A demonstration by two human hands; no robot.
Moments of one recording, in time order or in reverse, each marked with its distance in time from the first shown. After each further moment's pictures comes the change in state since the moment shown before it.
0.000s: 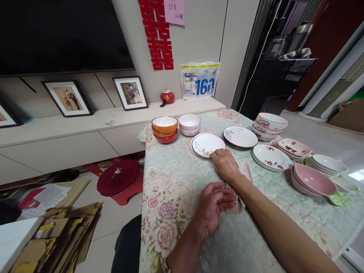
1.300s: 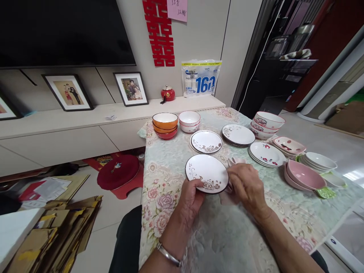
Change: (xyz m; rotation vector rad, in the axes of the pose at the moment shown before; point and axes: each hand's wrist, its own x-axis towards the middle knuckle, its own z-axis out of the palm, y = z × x) left_hand 0.005 0.021 -0.020 -0.276 0.135 0.176; right_hand -0.101 -0.011 -0.047 0.528 0.388 0.149
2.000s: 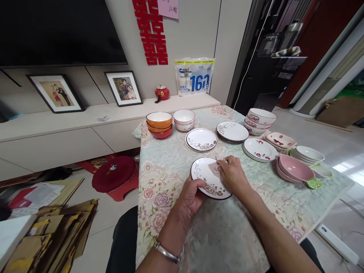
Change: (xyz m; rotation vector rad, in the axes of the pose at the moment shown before) left_hand -0.002 -0.008 0.001 0.097 -0.086 -0.152; right_hand 0.021 0.003 0.021 -0.263 -0.313 0.304
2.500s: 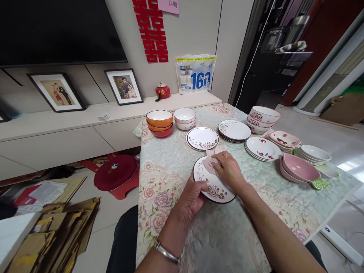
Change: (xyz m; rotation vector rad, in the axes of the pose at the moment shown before) left_hand -0.001 -0.001 0.001 0.090 -0.034 0.031; right_hand 0.021 -0.003 0.018 0.256 -0.013 -0.023
